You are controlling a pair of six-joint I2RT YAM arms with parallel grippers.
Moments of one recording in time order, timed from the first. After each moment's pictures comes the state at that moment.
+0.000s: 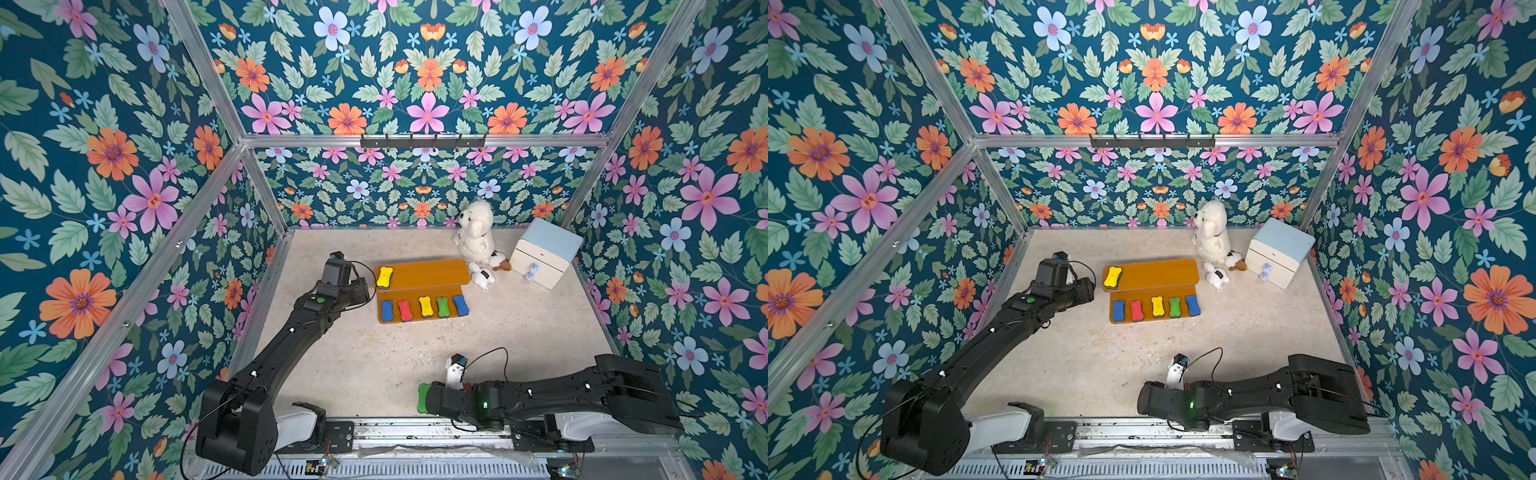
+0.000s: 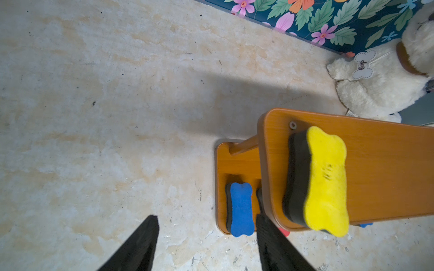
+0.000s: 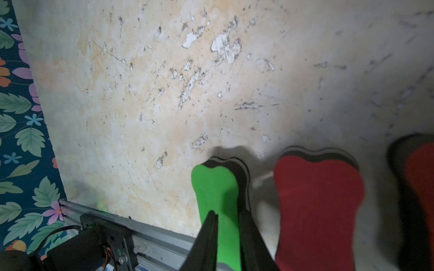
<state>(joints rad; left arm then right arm) -0.34 1.26 0.92 -0.43 -0.06 -0.44 1.50 1.43 0.64 -0.26 0.32 1.69</state>
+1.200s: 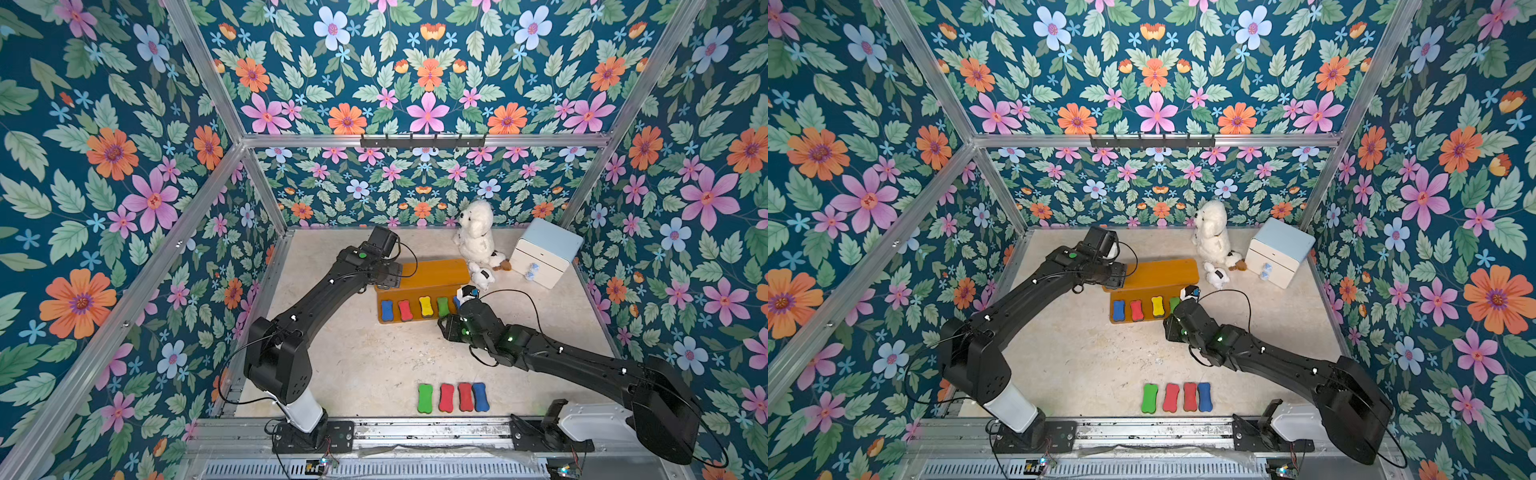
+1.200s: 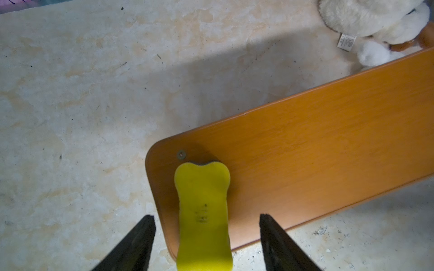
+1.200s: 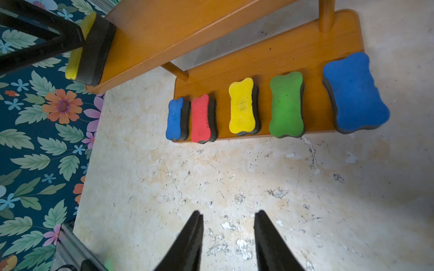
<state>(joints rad) -0.55 1.66 1.49 -0.83 -0.13 -0.24 0.89 1.29 0.72 -0.15 0.09 0.84</state>
